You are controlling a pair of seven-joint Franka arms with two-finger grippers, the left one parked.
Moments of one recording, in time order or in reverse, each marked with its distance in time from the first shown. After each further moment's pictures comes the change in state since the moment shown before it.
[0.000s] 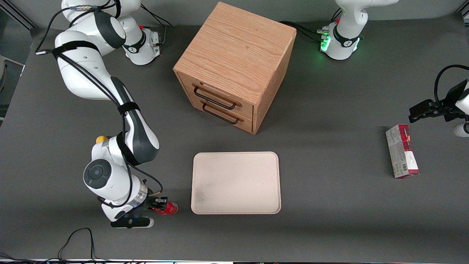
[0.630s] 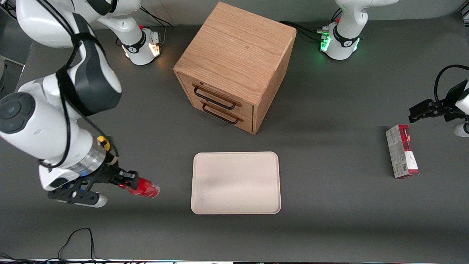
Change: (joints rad) arm -0.002 -0.271 0.100 0.034 0.012 -0.283 0.254
